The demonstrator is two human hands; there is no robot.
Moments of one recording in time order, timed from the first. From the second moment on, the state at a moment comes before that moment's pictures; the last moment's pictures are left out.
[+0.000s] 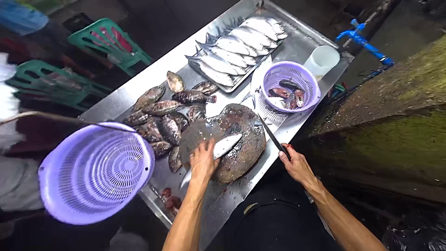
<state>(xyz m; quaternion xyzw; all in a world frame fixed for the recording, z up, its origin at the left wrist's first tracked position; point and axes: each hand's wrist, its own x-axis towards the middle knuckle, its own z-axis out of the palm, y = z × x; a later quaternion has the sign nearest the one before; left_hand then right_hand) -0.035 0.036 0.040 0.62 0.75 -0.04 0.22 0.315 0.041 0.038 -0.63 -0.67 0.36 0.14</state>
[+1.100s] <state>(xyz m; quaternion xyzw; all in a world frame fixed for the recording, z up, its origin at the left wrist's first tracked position) -0.017 0.047 0.000 0.64 0.74 0.08 0.19 0.205 0.099 0.099 -0.49 -0.82 0.22 -0.20</state>
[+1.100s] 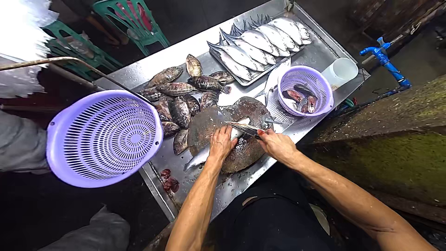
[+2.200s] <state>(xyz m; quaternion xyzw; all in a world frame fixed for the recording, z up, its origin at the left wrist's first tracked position) 0.011 0.024 -0.035 0.61 0.76 0.19 0.11 0.187 0.175 0.133 -0.42 -0.71 0.29 -0.49</state>
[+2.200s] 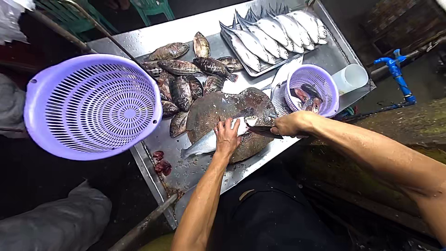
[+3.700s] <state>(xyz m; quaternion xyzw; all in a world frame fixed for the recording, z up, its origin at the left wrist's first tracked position) -0.086 0.148 0.008 0.69 0.56 0.05 0.45 0.254 0.139 0.113 -0.43 -0.84 0.23 -0.25</state>
